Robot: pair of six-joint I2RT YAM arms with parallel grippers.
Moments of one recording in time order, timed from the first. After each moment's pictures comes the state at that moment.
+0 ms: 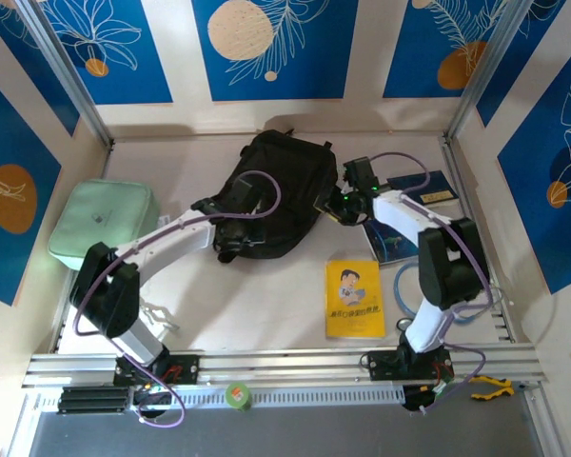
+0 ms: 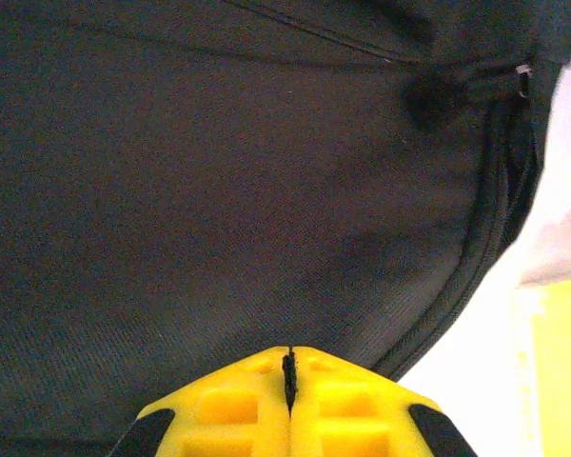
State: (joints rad) left arm -0.69 1.67 1.26 -0.62 0.03 -0.56; right arm 0.26 1.63 1.11 -0.42 -0.32 0.85
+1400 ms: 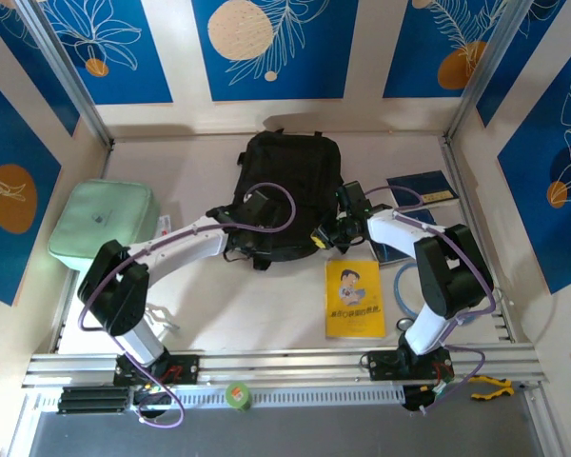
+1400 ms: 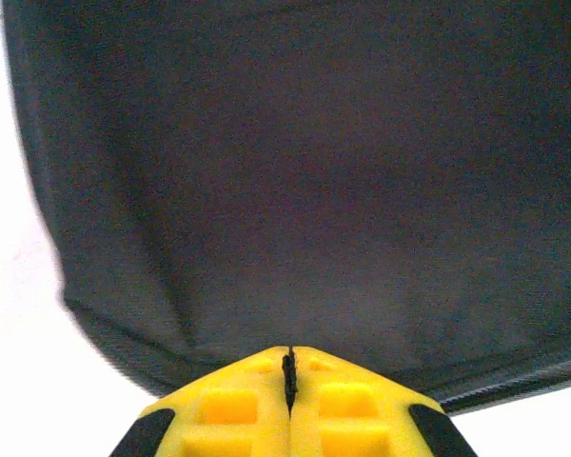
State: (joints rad) left arm -0.73 1.65 1.18 -0.67 -0.17 -0.53; right arm 0.39 1.68 0.98 -0.38 -0.39 1.09
